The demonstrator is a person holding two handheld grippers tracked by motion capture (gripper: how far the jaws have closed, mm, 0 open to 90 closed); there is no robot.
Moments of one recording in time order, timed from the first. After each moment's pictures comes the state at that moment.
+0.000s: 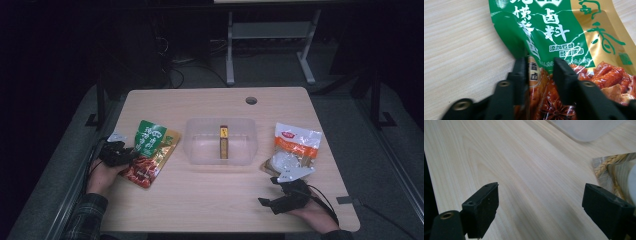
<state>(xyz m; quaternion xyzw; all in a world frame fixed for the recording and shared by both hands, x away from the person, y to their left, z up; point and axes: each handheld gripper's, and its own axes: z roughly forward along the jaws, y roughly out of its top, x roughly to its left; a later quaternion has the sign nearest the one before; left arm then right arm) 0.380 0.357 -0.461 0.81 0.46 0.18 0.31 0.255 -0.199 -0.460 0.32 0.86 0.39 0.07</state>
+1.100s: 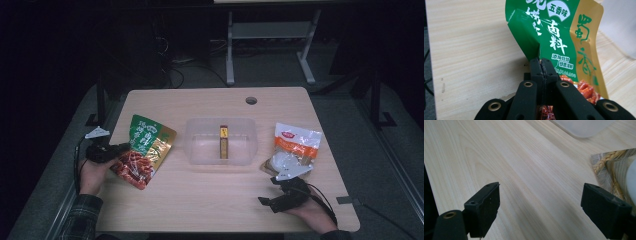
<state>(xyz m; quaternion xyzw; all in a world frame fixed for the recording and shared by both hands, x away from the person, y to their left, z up) 0.365 0.383 -0.426 0.76 0.48 0.16 0.41 0.258 -0.197 -0.457 0.34 0.86 0.37 0.06</state>
